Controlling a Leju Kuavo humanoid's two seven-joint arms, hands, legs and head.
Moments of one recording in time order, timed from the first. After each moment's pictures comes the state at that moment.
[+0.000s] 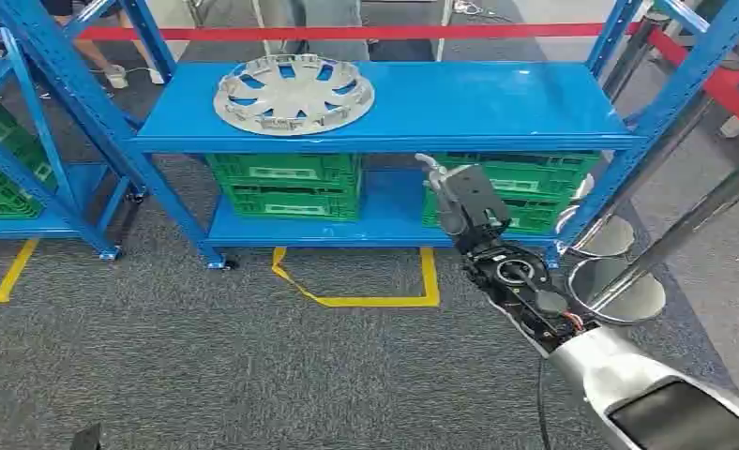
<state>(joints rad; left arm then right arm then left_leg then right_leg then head) -0.08 0.20 -0.59 -0.23 1.06 0.16 -0.12 -0.75 0.08 0.67 -0.87 -0.13 -0.11 -0.20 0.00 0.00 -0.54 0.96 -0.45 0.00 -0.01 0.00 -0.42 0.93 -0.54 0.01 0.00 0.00</state>
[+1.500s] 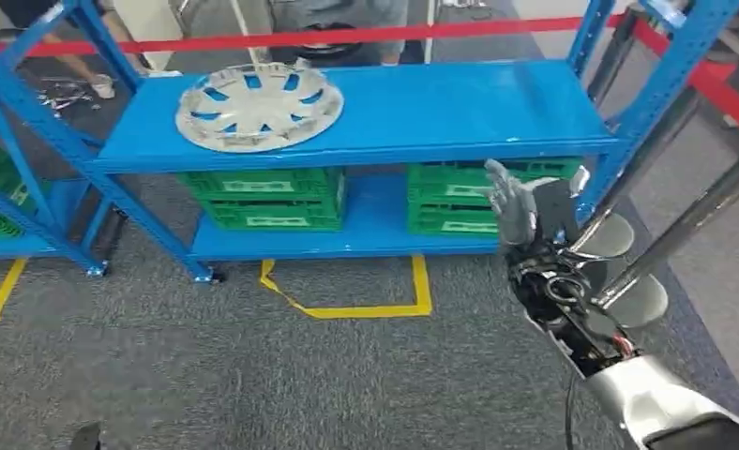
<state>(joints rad) -0.08 0.21 -0.60 -0.23 1.10 0.14 -0.12 -0.60 -0.02 0.54 -1.05 -0.21 -0.14 -0.21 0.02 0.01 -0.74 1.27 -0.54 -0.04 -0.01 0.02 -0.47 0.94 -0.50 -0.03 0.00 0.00</state>
